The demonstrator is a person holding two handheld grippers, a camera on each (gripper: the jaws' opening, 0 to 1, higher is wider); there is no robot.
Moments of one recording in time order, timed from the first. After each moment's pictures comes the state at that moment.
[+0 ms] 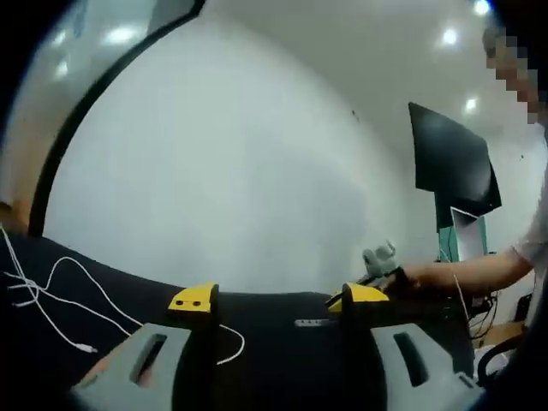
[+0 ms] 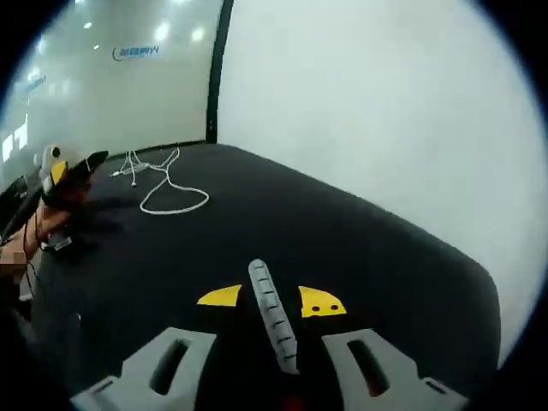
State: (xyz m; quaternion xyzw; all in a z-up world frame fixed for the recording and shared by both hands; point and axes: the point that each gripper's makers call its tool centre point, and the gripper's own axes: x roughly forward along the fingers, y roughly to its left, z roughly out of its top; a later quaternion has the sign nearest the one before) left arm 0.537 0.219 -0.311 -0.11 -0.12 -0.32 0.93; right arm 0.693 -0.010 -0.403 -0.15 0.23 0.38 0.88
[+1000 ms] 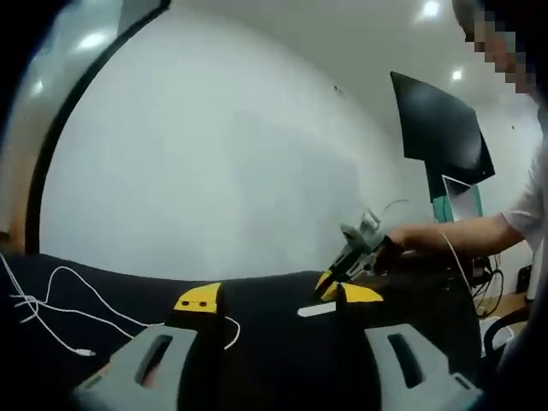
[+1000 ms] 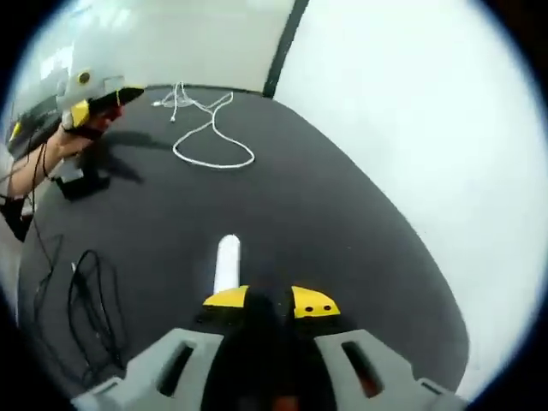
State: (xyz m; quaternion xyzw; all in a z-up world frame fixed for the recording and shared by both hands) left arm 0.549 0.219 -0.324 -0.05 -0.10 -0.32 0.94; right arm 0.678 0.020 -0.396 -0.33 0.20 0.47 0.79
